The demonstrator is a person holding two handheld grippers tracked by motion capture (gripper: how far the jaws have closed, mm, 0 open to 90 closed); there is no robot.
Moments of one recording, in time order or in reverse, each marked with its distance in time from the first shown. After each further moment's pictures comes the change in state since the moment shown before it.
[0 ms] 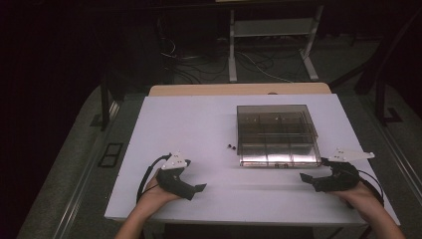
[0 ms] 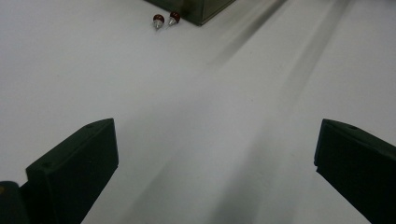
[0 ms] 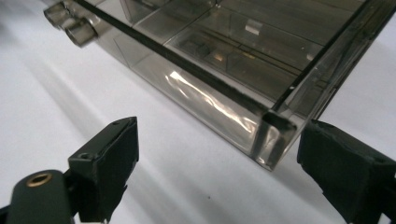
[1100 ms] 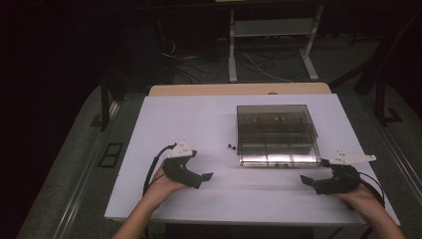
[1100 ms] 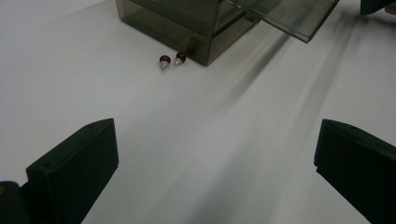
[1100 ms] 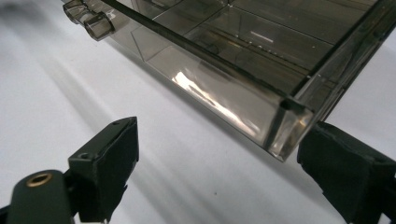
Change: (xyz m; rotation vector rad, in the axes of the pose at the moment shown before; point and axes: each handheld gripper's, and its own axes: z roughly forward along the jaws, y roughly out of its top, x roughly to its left) left arm 0.009 0.030 0.012 -0.046 -0.012 -0.025; right arm 0.002 -0.005 -0.002 -0.019 0.021 -0.024
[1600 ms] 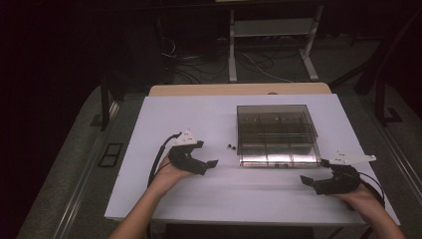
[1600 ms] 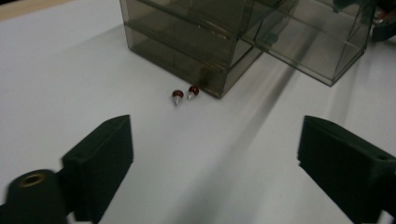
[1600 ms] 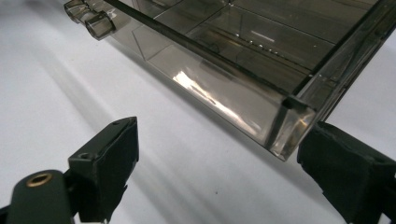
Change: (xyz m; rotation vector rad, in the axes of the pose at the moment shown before) left arm 0.015 0.022 0.016 -0.047 -0.003 0.015; right arm 0.000 0.000 0.000 0.003 0.000 0.002
